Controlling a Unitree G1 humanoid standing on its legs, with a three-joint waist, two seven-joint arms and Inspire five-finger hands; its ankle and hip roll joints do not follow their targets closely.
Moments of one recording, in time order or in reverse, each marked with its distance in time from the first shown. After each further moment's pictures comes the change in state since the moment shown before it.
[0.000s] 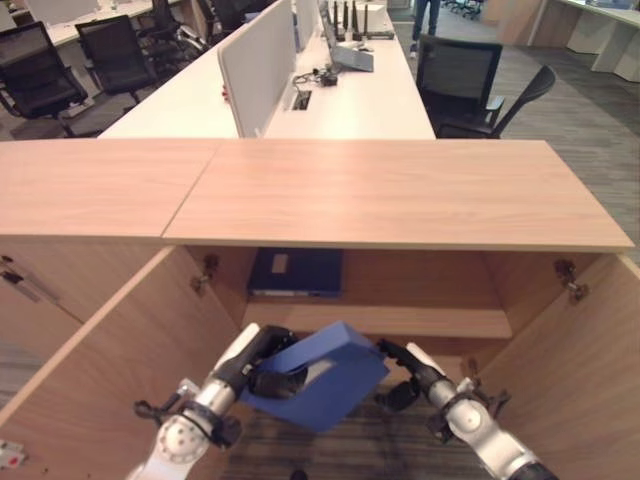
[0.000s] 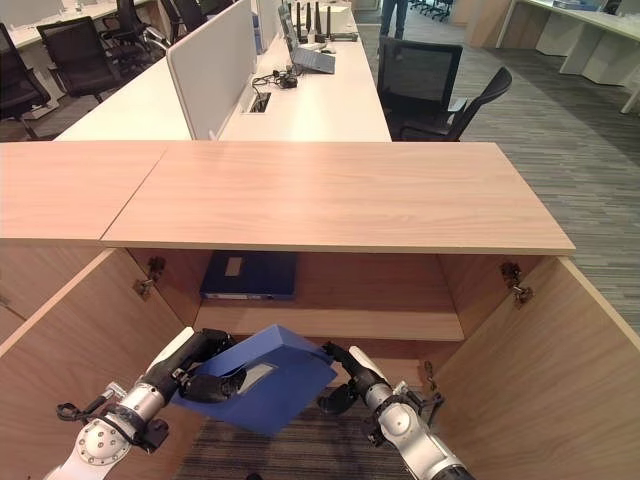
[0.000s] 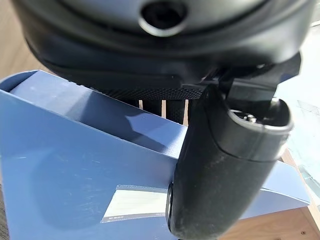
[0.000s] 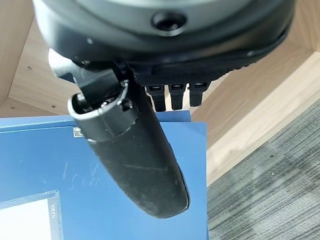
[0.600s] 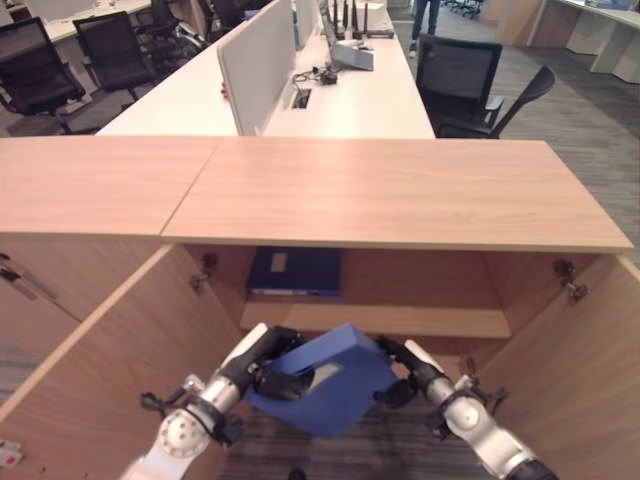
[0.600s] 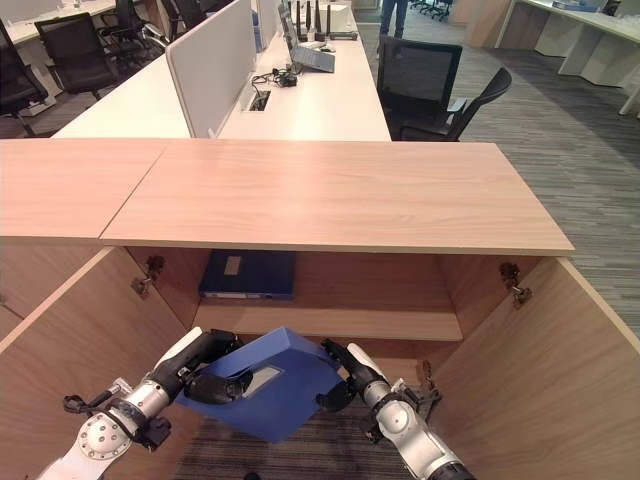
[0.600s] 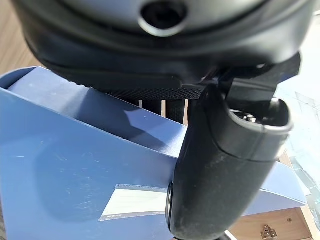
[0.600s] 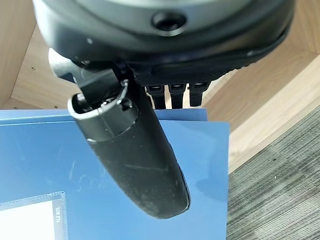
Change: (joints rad) left arm -0.027 0.063 -0.065 0.000 -0.091 0.007 -0.015; right arm -0.025 0.007 0.013 0.001 0.000 0.001 -0.007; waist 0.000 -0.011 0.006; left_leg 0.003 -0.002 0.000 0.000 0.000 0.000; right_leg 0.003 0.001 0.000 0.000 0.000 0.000
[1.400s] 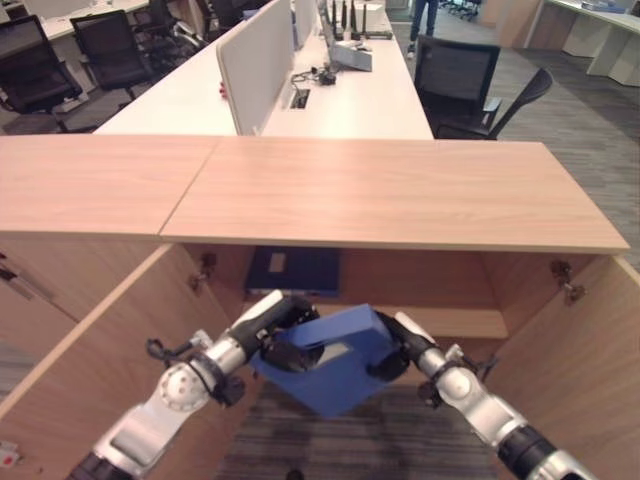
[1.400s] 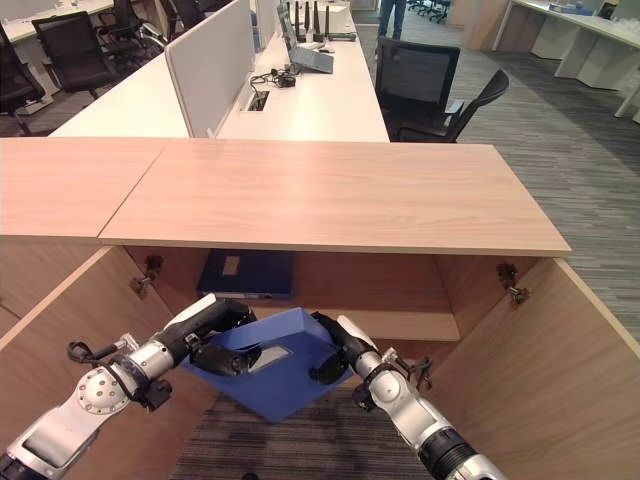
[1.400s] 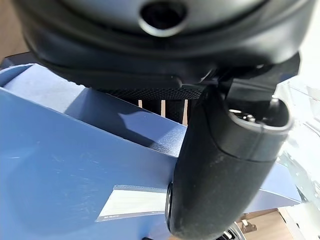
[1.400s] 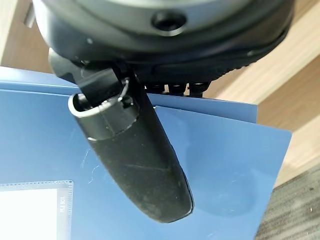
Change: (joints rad) left arm -0.287 0.202 -0.131 -0.039 -0.157 0.056 -0.036; right arm -0.183 -0.042 0.085 0.019 0.021 0.000 0.006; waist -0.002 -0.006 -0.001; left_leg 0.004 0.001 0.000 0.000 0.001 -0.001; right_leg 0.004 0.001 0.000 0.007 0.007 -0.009
